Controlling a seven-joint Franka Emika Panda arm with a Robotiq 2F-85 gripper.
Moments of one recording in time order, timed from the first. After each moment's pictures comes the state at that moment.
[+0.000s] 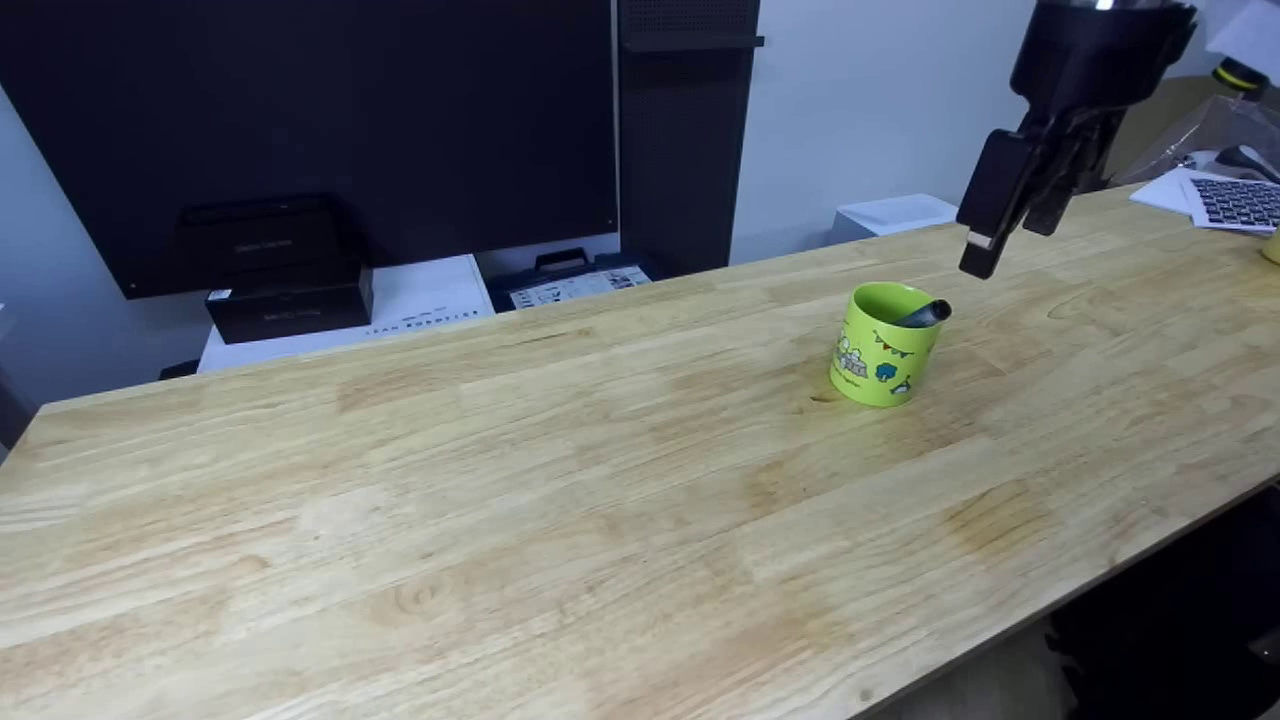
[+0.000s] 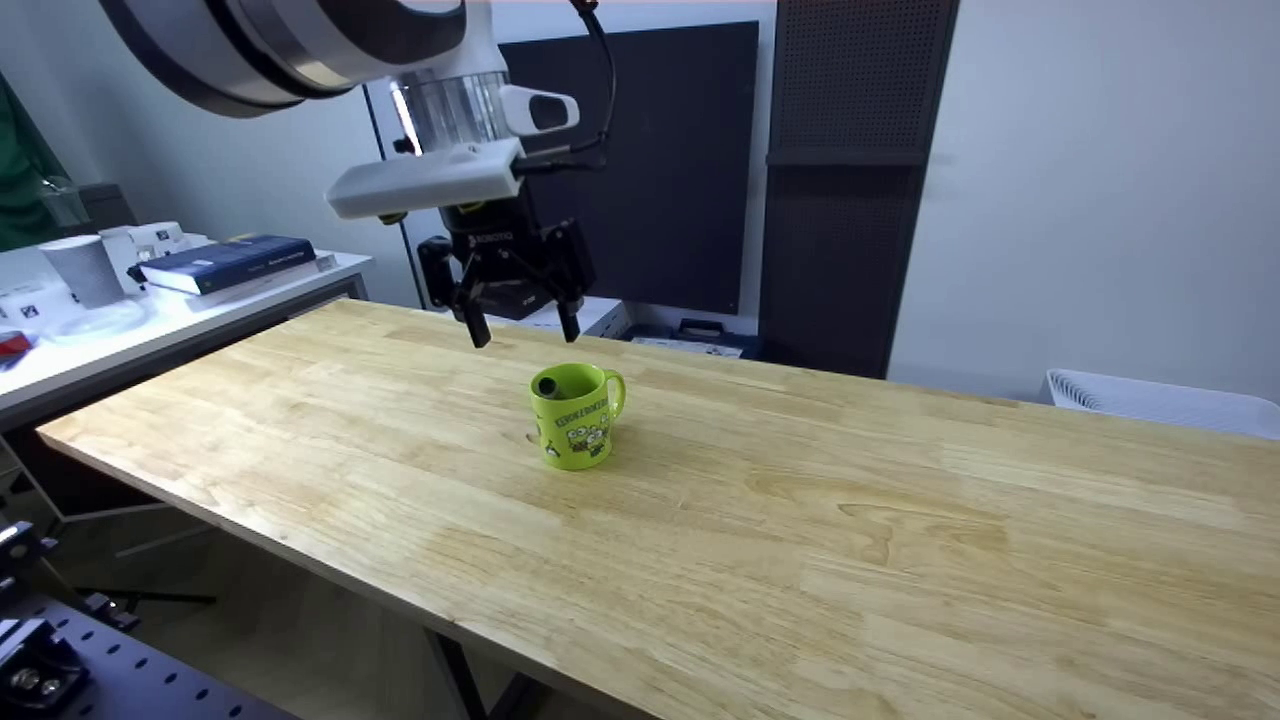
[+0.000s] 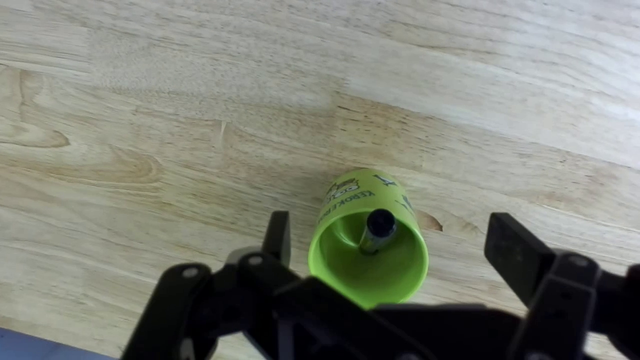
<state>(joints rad) -0.08 0.10 -0.07 -2.56 -0.23 2.71 -0.08</state>
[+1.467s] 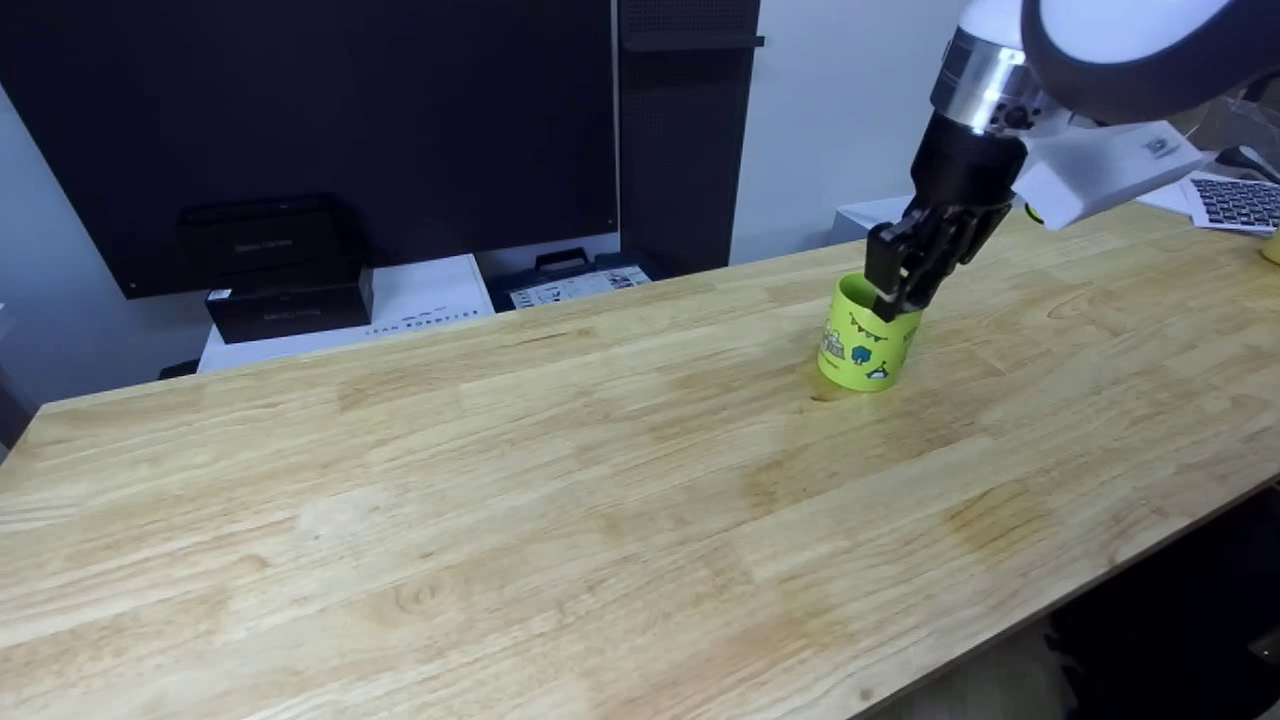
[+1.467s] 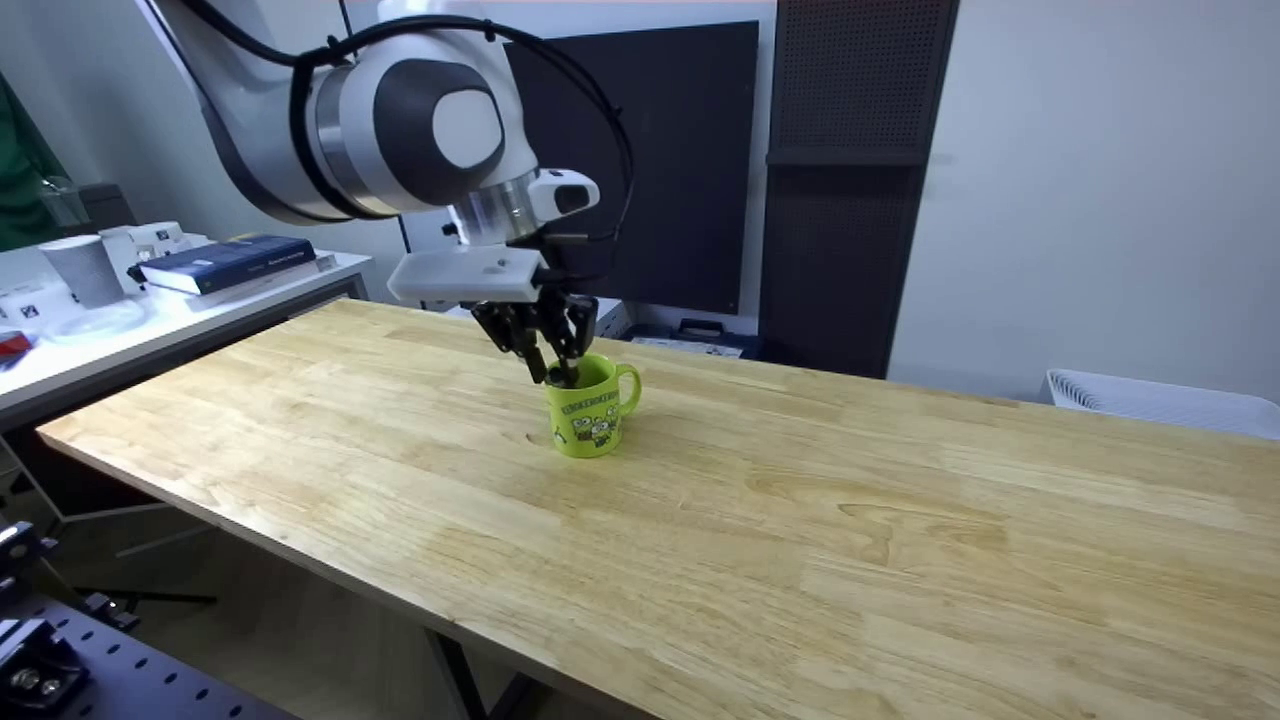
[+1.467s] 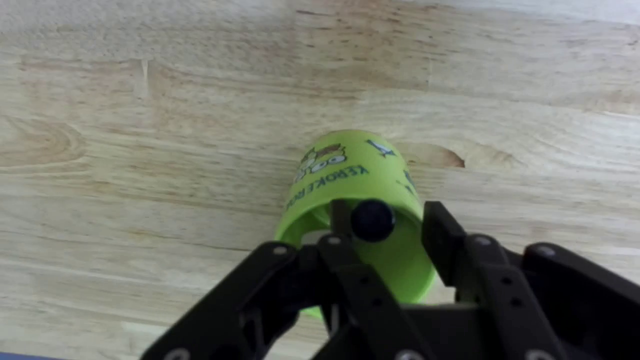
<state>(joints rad) -0.03 0.39 -0.09 -2.45 -0.14 3.01 0.02</state>
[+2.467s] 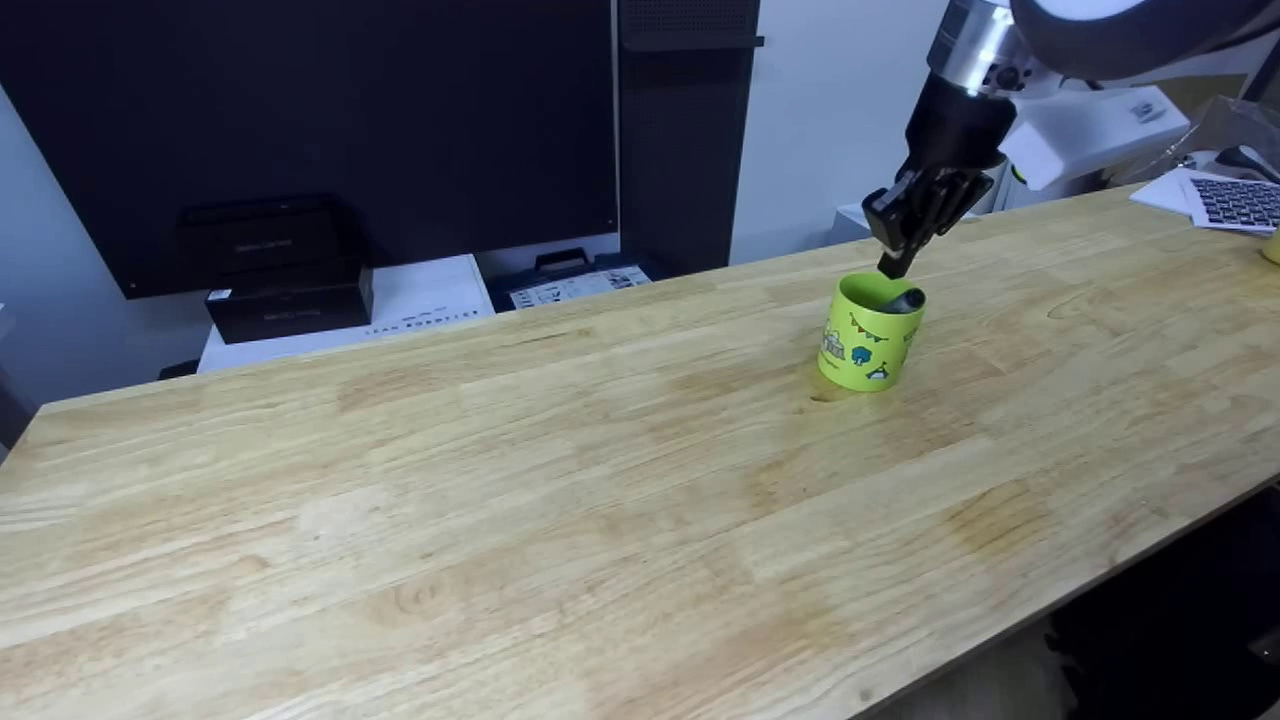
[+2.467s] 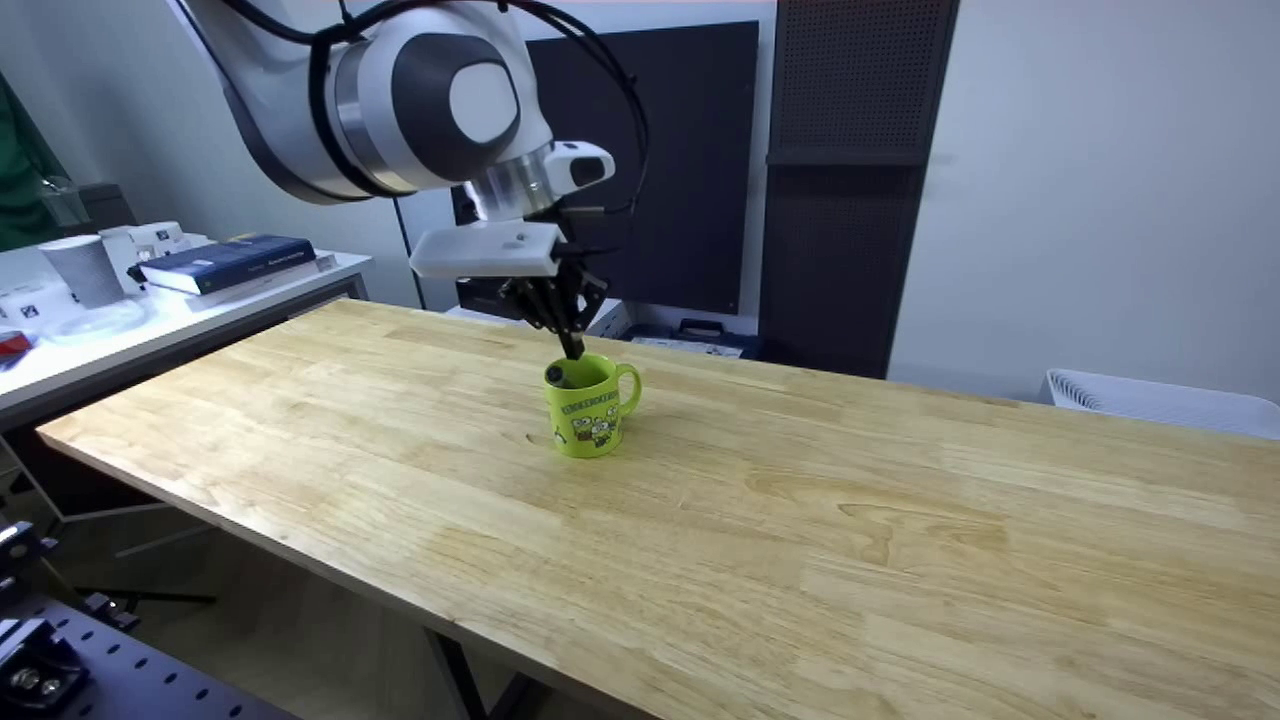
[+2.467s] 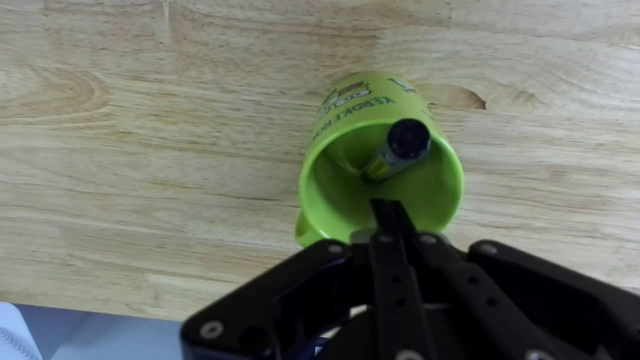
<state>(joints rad) -0.02 0.37 -0.11 -2.41 -0.13 3.01 0.01</state>
